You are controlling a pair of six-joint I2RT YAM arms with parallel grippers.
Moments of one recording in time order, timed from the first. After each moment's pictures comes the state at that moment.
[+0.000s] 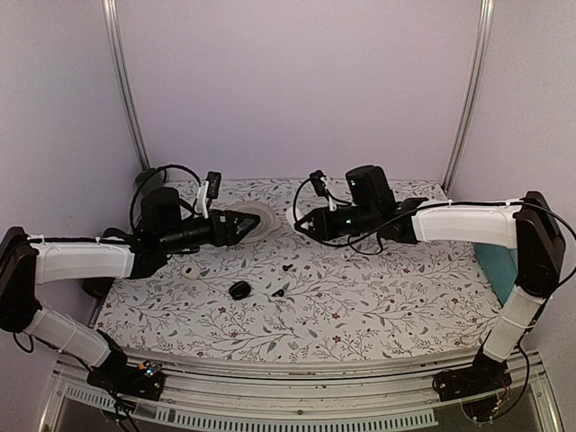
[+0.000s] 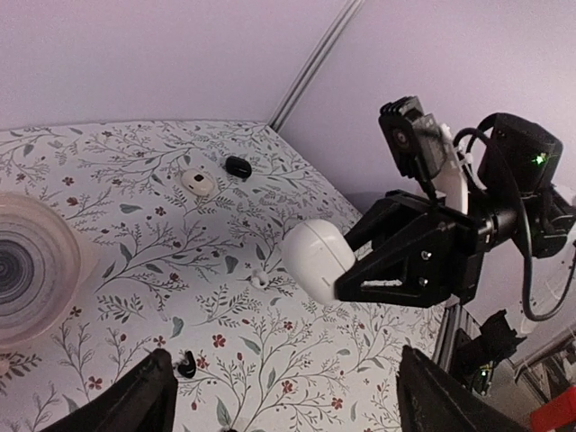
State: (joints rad) left arm -0.59 1.36 0.68 0.50 0.36 -0.49; right arm 0.78 1.76 1.23 0.02 -0.30 0.38
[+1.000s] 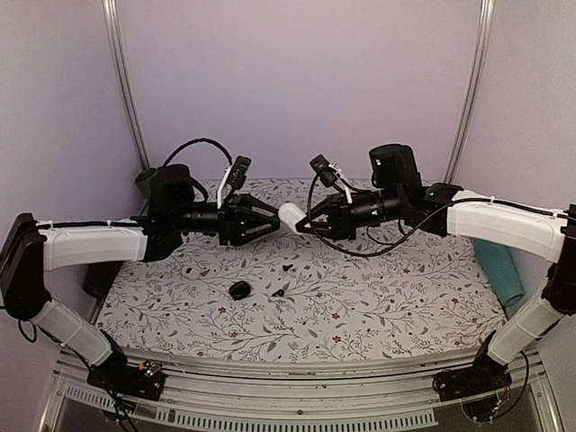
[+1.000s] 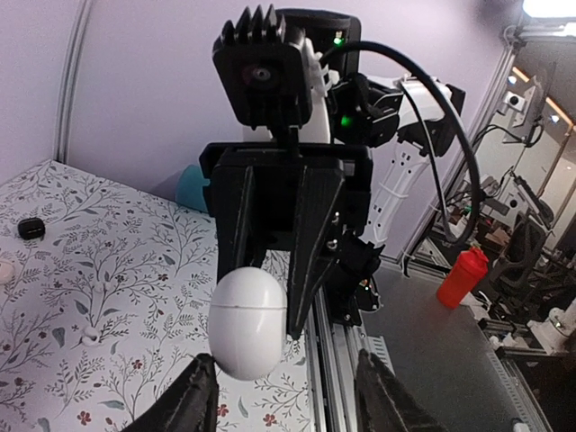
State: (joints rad) left arm -0.66 1.47 0.88 0.60 0.94 -0.36; right arm 0.79 1.54 1.24 -0.10 -0.68 0.12
